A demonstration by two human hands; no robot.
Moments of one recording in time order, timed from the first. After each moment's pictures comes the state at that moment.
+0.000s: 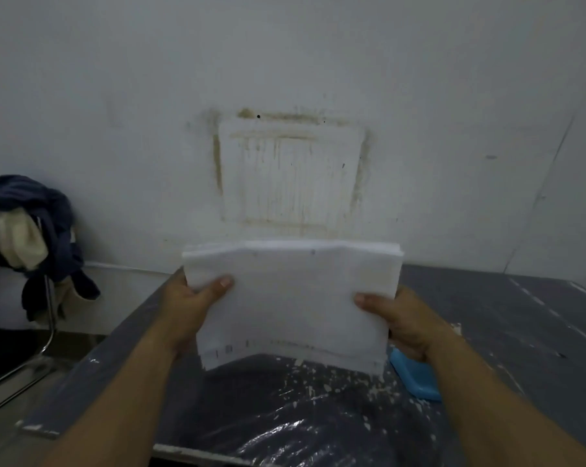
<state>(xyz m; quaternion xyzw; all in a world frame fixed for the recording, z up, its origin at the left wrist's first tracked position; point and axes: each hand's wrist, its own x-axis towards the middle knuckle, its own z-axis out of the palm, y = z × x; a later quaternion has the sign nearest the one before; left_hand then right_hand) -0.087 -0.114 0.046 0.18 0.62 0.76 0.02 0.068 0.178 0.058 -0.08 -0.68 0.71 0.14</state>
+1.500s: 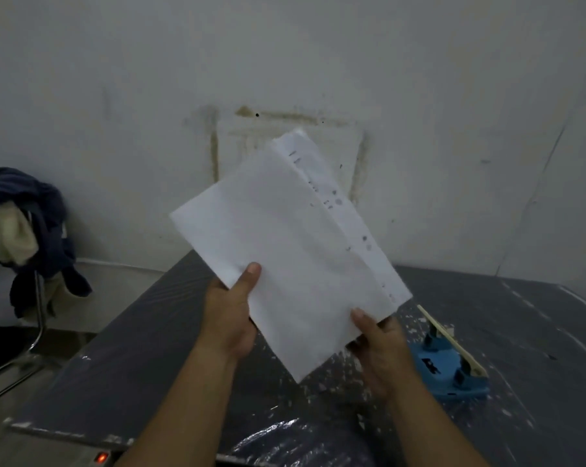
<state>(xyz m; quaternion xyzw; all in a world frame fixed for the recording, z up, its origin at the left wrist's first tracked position) -0.037 -0.049 0.058 0.11 0.40 0.90 0.10 0.068 0.132 0.009 -0.13 -0.50 0.81 0.29</state>
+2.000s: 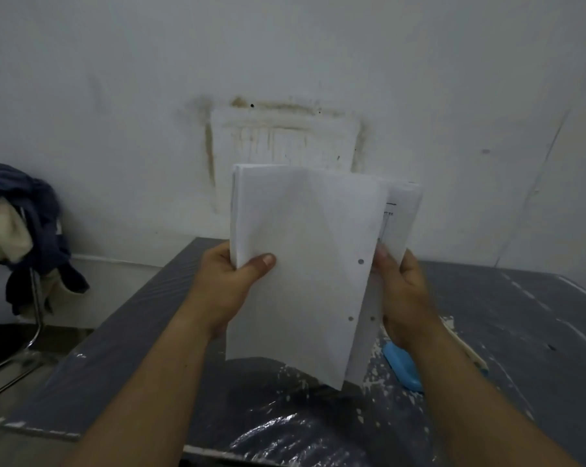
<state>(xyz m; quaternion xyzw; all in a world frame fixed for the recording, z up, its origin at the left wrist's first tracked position) -0.052 -0.064 0.081 0.26 0.60 0.75 0.01 0.068 0.146 0.076 0.00 -0.63 0.69 0.35</state>
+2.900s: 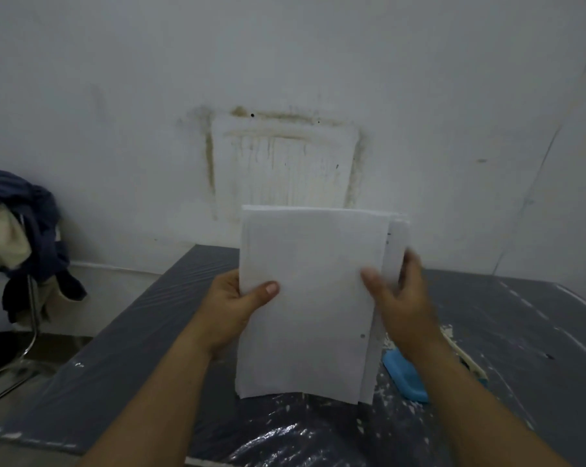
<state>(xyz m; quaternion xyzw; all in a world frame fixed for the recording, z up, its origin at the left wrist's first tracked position) -0.051 -0.065 0.059 0.30 0.58 0.75 0.11 0.079 0.149 0.073 -0.08 -0.74 0.53 0.40</state>
